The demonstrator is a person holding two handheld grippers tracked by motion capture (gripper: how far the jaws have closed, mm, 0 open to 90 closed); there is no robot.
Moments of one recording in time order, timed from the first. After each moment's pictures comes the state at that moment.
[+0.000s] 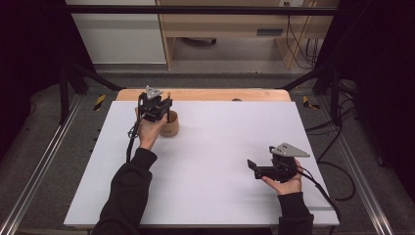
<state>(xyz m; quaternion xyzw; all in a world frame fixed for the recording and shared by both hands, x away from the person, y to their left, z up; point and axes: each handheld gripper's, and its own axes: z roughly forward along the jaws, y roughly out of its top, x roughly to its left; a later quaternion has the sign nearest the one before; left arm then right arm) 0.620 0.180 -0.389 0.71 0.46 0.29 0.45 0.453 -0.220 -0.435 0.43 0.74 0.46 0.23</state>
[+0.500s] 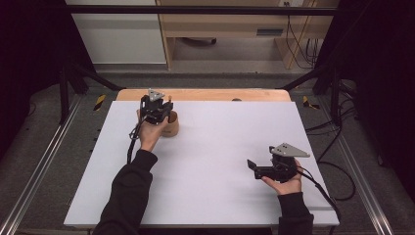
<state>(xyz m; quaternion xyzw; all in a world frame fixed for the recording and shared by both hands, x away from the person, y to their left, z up) 0.622 0.178 -0.399 0.72 0.47 0.28 0.43 0.453 -0.220 -0.435 0.43 0.74 0.46 0.23</state>
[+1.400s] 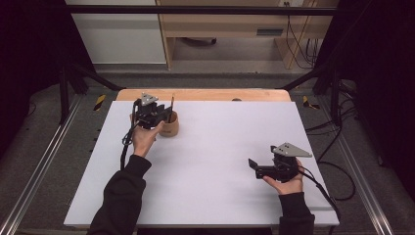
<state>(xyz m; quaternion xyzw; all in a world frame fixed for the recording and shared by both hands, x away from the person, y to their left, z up) 0.592 0.193 -0.389 0.72 0.46 0.27 0.45 0.451 -0.223 -0.432 0.44 0.74 0.46 0.23</state>
